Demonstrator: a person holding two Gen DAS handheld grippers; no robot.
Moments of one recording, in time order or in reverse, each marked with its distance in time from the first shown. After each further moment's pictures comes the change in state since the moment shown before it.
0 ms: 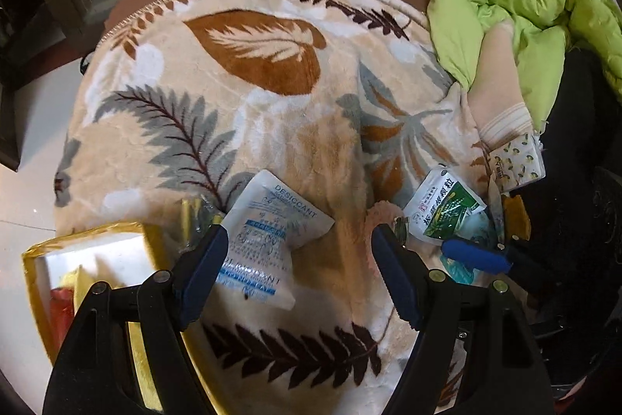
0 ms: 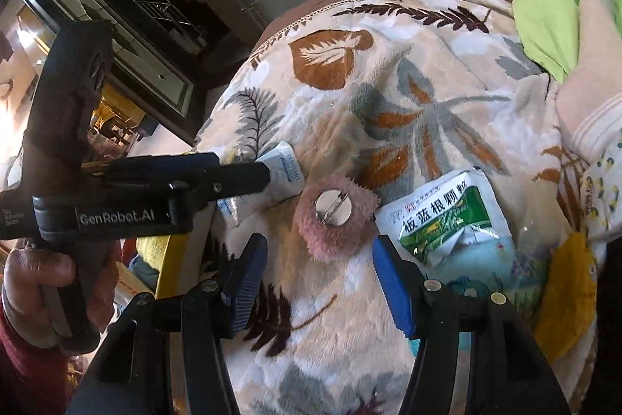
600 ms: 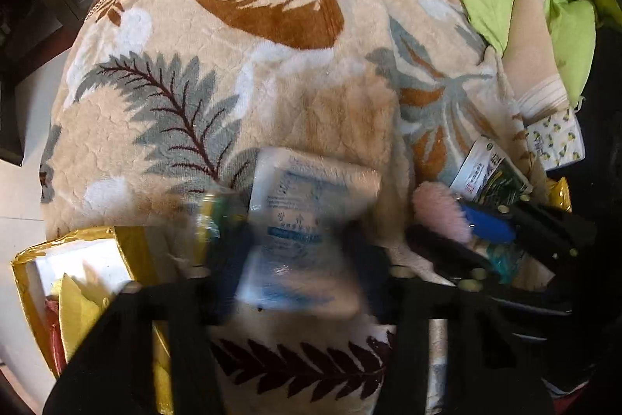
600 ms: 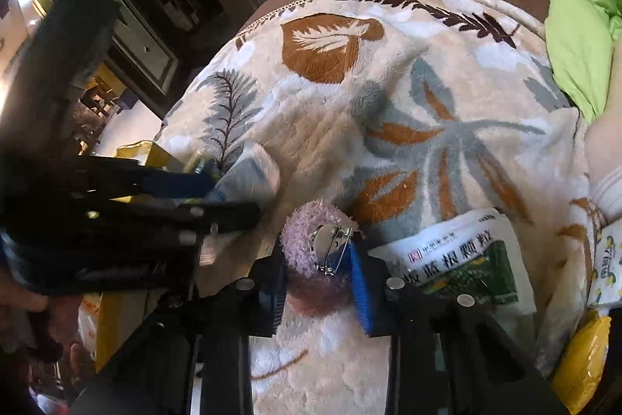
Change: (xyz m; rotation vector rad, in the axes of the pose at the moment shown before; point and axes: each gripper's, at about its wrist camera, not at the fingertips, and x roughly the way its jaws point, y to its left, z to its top) left arm 0.046 0.006 -0.011 0.020 0.118 0.041; right arm 0.047 0.003 0.016 -0.112 0.035 -0.098
